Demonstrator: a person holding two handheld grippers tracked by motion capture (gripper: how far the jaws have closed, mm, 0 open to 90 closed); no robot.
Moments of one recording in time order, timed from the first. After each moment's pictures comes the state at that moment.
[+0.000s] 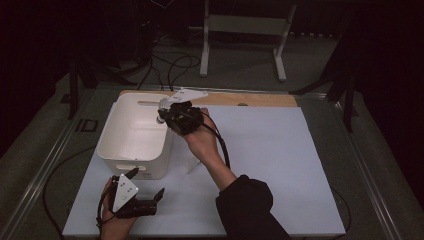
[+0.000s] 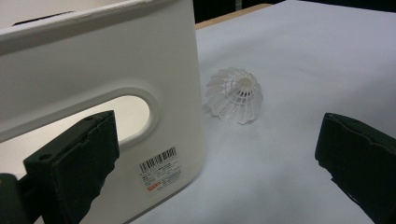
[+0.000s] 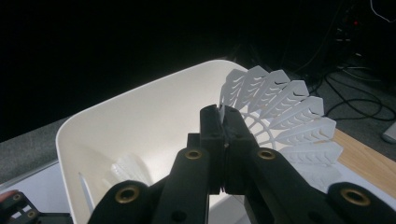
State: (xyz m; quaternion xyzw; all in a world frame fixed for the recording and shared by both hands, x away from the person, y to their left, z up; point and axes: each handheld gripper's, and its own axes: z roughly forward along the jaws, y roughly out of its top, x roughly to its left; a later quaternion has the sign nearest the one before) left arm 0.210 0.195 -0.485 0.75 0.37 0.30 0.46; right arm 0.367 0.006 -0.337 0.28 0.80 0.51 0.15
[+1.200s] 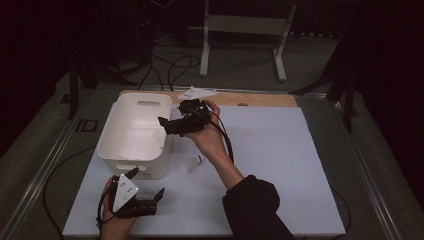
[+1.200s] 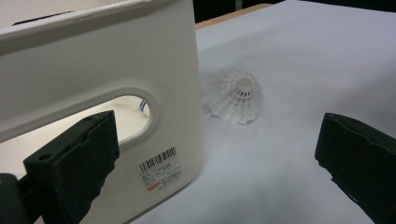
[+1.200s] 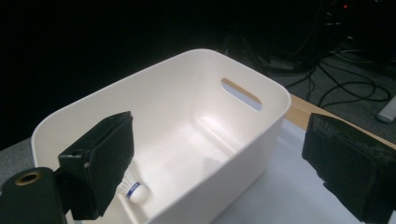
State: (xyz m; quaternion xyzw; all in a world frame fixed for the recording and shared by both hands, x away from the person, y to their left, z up) left arm 0.210 0.195 -0.485 0.75 0.37 0.30 0.46; right arm 0.380 -0.011 -0.347 0.31 0.79 0.51 0.14
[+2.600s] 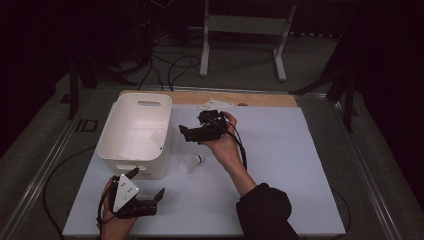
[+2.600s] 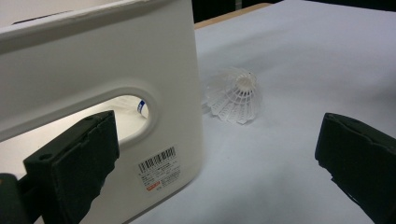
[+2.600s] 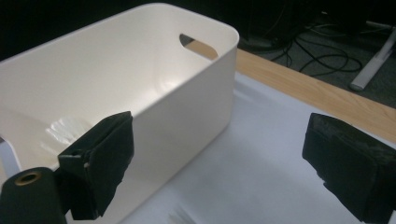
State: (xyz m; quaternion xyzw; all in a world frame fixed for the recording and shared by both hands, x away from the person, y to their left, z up) left arm 0.210 0.194 -0.486 0.75 0.37 0.30 0.46; right arm 0.383 -0.055 -0.389 0.36 0.79 0.47 0.16
